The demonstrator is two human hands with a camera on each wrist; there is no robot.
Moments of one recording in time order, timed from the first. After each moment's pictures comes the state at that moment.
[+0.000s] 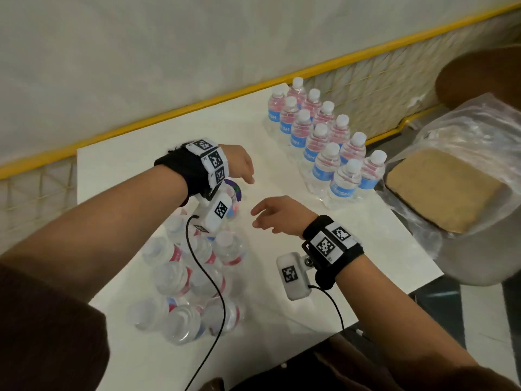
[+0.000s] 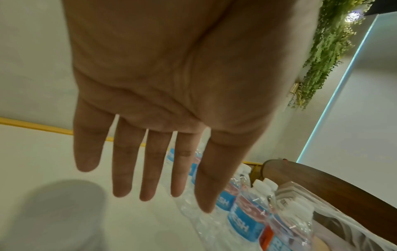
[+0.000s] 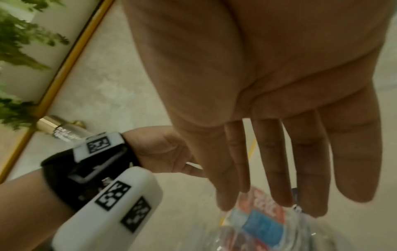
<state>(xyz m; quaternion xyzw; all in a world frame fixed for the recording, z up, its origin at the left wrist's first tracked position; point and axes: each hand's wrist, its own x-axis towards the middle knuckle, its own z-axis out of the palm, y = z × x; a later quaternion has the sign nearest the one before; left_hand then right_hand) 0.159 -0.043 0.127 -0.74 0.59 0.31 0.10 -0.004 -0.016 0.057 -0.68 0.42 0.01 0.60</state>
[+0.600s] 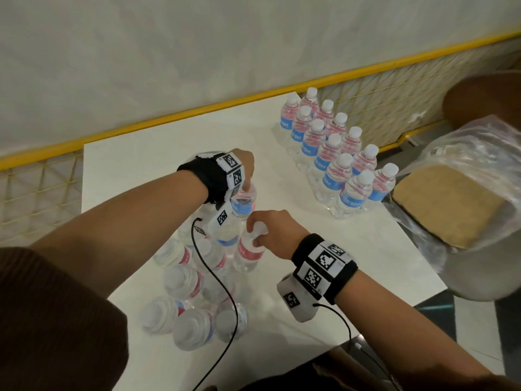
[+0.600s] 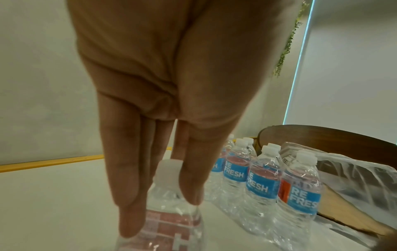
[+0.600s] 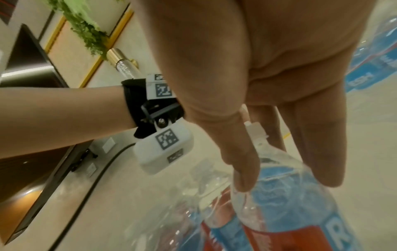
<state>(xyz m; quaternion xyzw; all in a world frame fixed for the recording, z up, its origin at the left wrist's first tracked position) 0.195 -0.041 0.103 -0.70 0.66 0.21 0.17 0.029 0.021 0.068 -0.83 0.38 0.03 0.40</state>
